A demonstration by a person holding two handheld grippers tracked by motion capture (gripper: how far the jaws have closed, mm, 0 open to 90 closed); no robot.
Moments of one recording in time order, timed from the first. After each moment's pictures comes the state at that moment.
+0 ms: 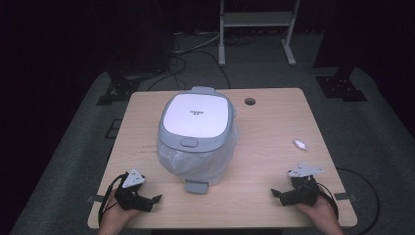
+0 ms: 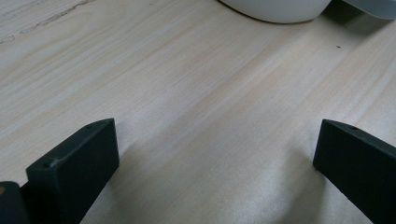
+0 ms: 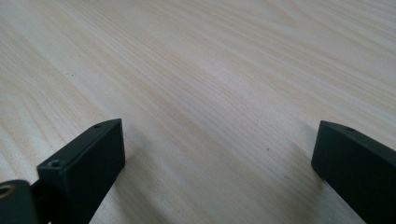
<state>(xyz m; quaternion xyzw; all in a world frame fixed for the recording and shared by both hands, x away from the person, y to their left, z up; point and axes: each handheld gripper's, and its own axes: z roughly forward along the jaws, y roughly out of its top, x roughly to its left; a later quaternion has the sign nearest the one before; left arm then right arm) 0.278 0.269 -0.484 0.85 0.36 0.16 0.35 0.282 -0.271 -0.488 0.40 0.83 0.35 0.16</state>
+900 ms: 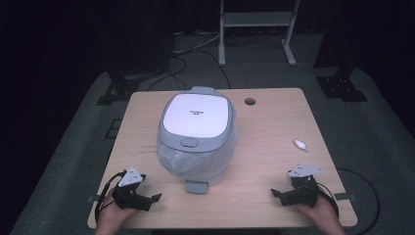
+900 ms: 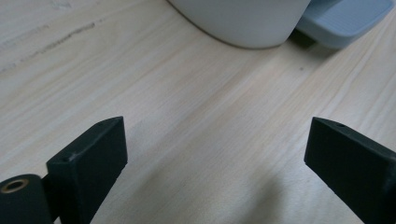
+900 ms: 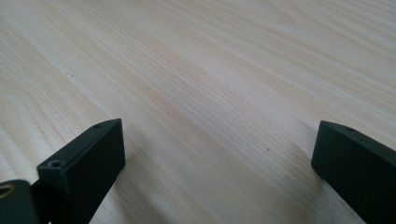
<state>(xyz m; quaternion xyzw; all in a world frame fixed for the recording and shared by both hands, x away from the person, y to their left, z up) 0.272 0.268 -0.463 0.85 0.34 0.14 0.38 0.282 -0.271 -0.488 0.40 0.83 0.35 0.16</state>
